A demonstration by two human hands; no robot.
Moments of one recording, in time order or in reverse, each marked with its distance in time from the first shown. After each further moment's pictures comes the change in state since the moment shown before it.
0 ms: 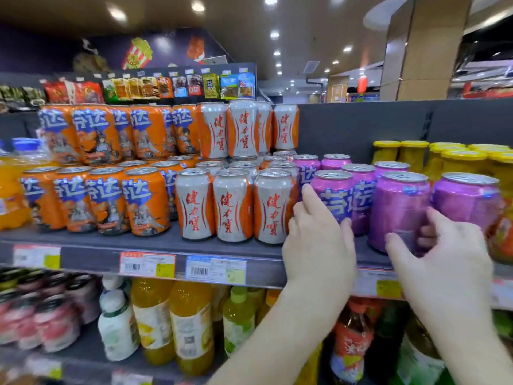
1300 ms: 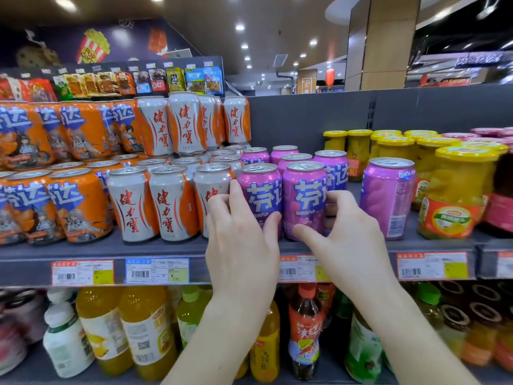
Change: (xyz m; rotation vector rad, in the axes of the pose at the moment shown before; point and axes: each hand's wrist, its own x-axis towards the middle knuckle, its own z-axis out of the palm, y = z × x) left_hand -0.020 -0.001 -0.025 0.153 0.195 -0.002; right_hand 0.011 -0.003 0.000 0.086 -0.309 -0.099
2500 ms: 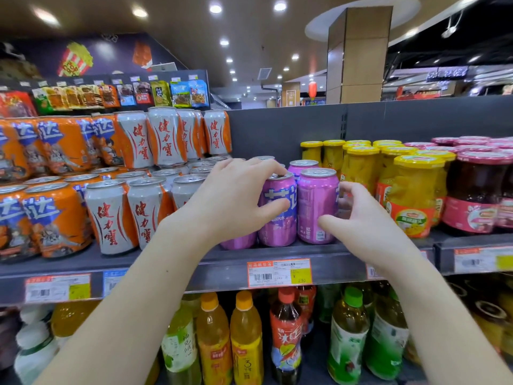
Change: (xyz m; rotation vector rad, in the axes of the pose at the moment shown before) left_hand 0.083 0.030 -0.024 0.122 -0.393 0.669; right_hand 0.035 0.031 -0.054 0.215 -0.204 0.163
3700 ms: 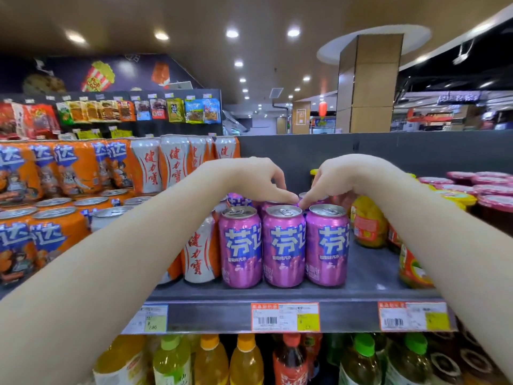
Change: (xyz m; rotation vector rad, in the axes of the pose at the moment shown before) left_hand 0.113 -0.044 -0.011 -0.007 -0.514 -0.138; right_hand 0.141 -0.095 -0.015 -0.685 -0.435 0.160
